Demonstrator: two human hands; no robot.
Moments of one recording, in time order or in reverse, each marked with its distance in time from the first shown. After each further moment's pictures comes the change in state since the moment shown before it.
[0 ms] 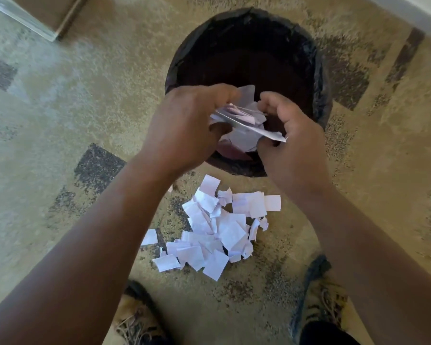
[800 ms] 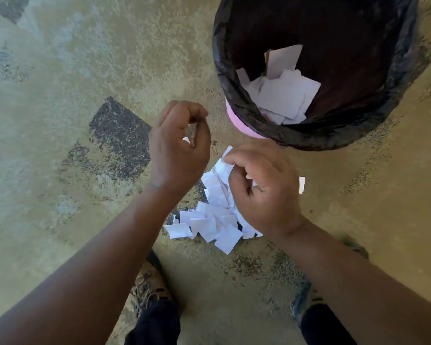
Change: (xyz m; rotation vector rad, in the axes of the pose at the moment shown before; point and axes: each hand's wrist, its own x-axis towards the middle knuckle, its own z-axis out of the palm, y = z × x) left_hand -0.110 -0.058 0.045 -0.151 0.472 -0.304; right_hand -0.079 -0.001 0.096 0.037 0.081 -0.444
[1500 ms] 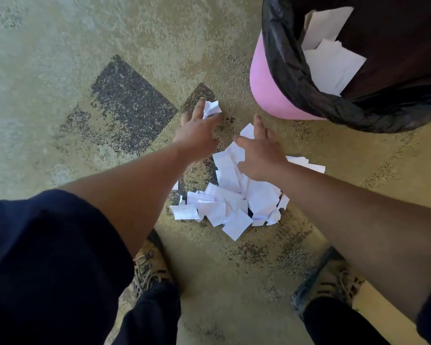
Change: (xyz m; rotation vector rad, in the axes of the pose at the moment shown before) left_hand -0.033 -0.133 0.060 0.528 -0.994 -0.417; right_hand -0.024 0.100 0.097 -0.536 -1.167 0.533
